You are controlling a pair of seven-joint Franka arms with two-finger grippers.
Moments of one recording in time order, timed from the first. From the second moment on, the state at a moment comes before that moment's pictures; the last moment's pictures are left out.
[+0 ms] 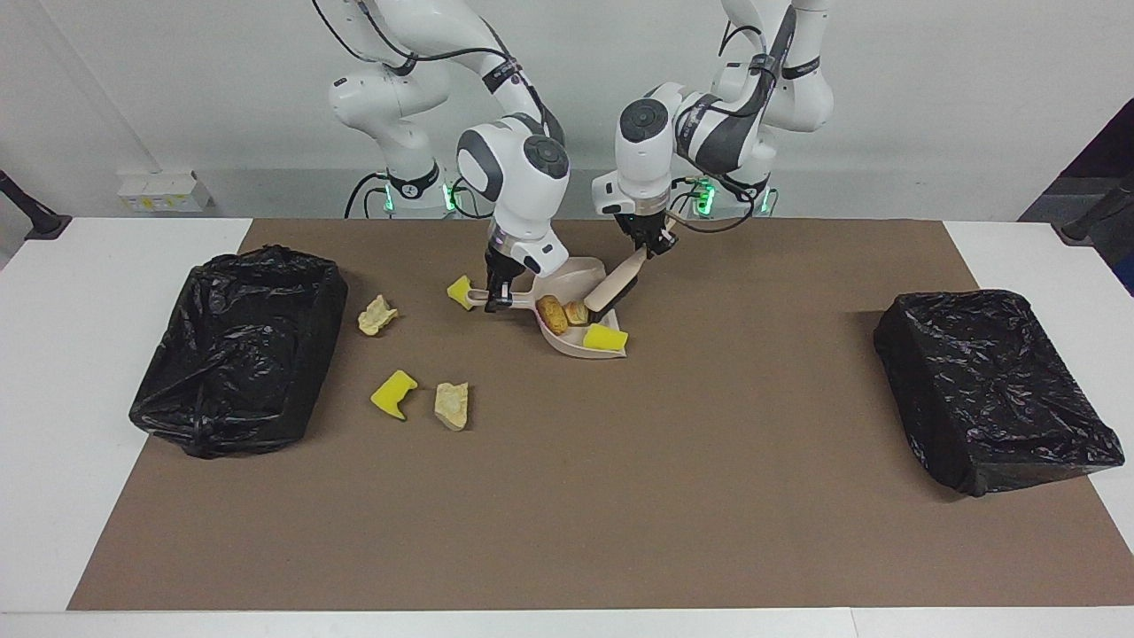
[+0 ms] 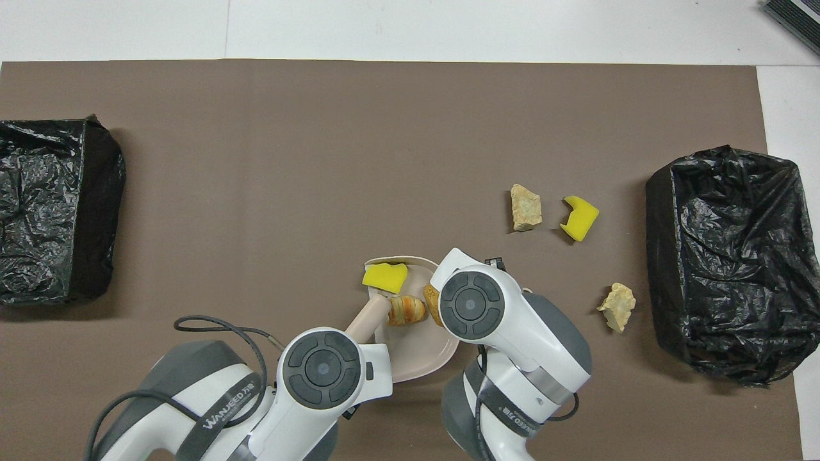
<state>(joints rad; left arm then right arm) -0.51 -0.17 -0.25 -2.26 -0.03 1.81 -0.01 0.48 0.08 0.10 -2.13 -0.32 2.02 -0.94</state>
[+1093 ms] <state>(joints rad) -0.30 -0.25 -0.23 -2.40 -0.03 1.90 -0.27 0.48 0.08 0.10 -2.13 -0.32 2.02 -0.94</state>
